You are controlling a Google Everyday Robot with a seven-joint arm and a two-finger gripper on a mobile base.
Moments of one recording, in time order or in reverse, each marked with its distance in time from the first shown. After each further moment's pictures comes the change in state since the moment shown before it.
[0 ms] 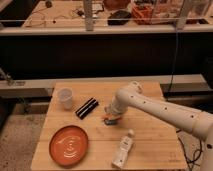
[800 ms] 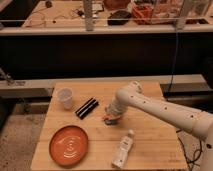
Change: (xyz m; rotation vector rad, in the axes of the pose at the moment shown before) arm 0.001 -0.002 0.000 0.003 0.003 0.017
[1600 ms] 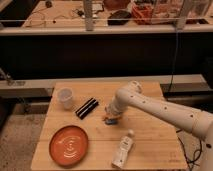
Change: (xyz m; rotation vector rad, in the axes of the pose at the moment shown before) arm -0.002 -0.002 -0.001 0.005 0.002 0.015
